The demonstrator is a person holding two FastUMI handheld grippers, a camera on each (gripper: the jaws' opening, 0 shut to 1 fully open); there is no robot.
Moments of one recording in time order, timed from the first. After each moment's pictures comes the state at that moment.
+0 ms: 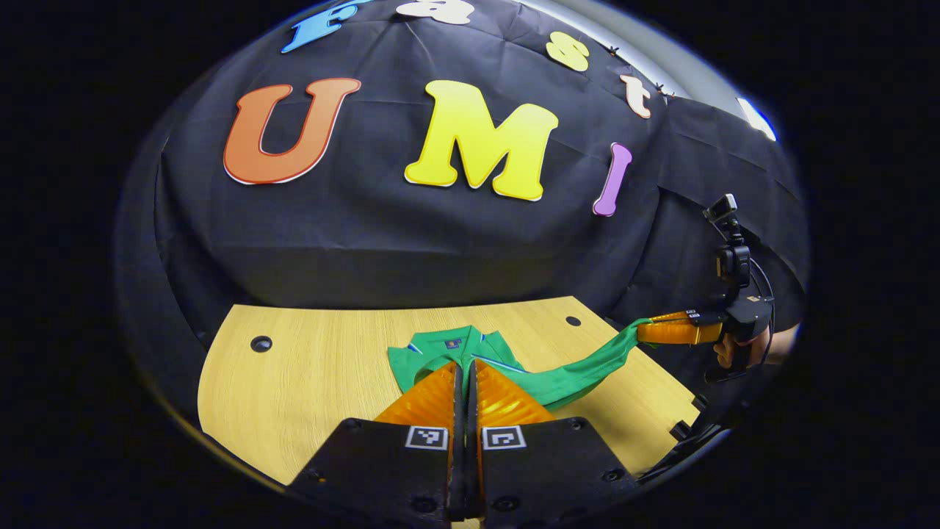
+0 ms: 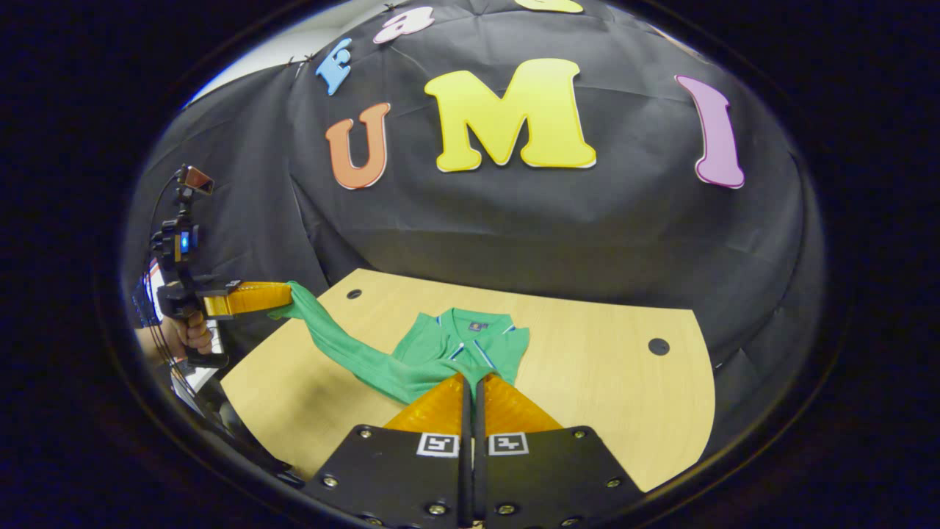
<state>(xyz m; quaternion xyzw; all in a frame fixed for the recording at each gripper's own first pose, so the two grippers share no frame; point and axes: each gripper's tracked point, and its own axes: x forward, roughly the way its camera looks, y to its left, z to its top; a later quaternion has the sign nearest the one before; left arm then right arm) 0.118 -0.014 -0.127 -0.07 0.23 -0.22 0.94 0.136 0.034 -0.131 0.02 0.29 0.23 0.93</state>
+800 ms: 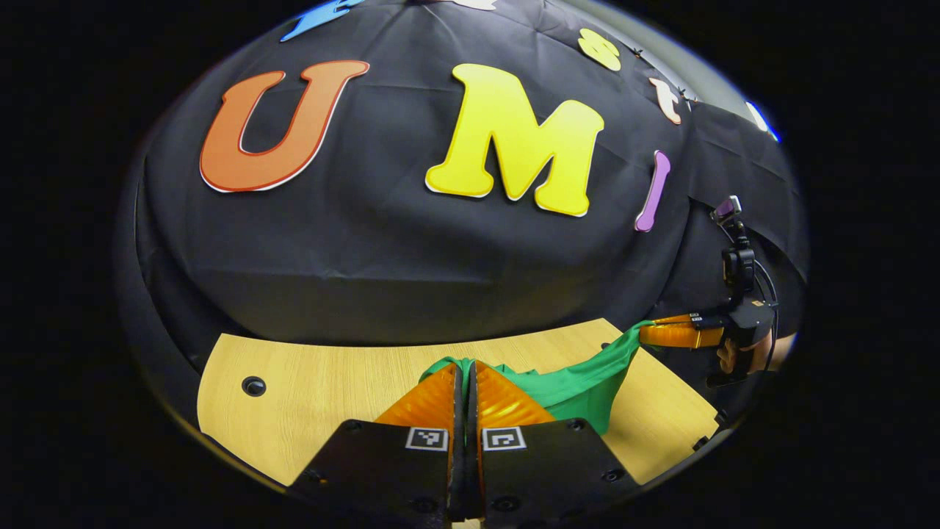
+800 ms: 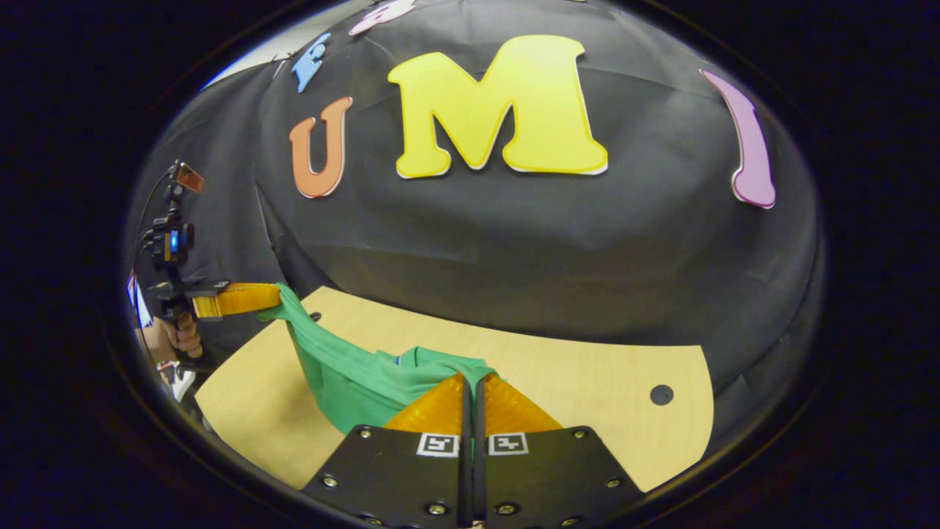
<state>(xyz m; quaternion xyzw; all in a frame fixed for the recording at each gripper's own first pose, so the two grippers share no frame) 0.252 -0.009 -0.155 -0.08 0.22 -0.20 0.95 0.278 0.061 -0.159 0.02 0.28 0.21 0.94</state>
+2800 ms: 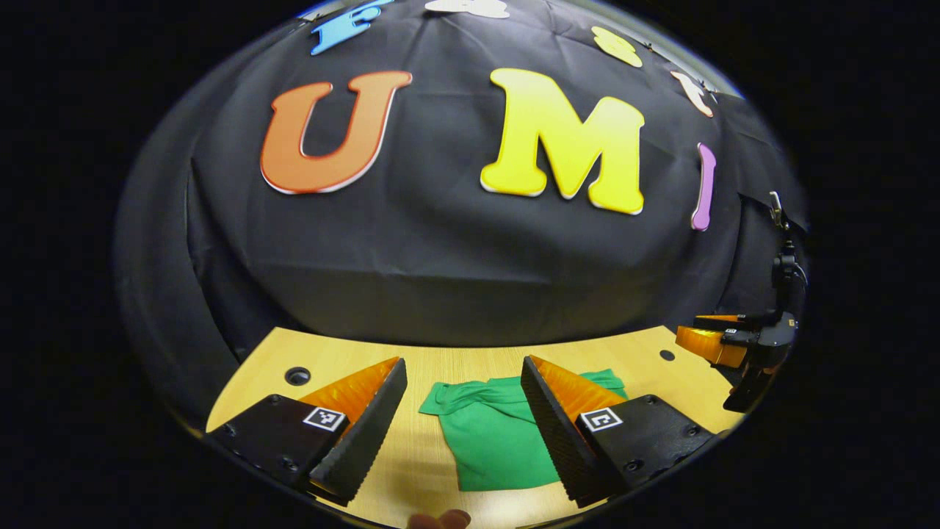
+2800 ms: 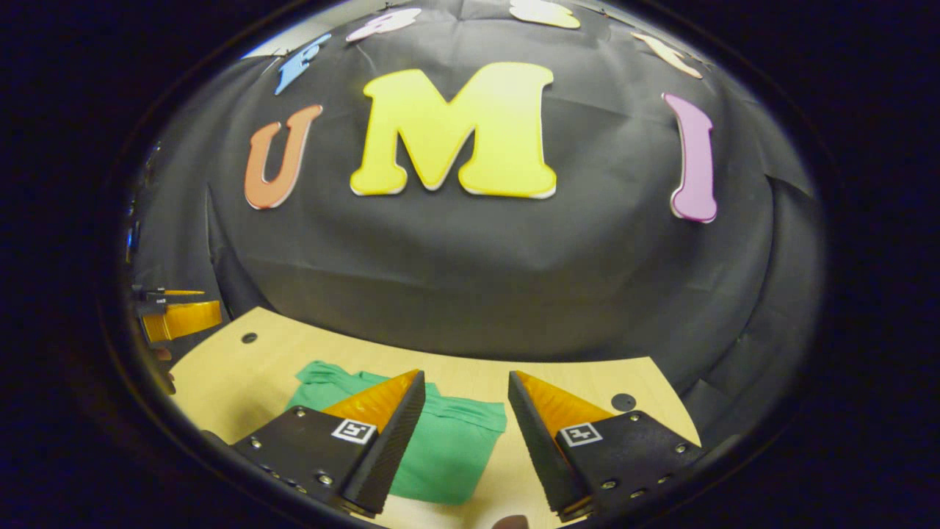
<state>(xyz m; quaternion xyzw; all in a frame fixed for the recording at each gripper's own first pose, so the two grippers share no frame) 0.208 0.025 -0.135 -0.05 0.17 -0.07 0.98 0.253 0.054 -0.136 0.00 0.18 0.08 0.98</state>
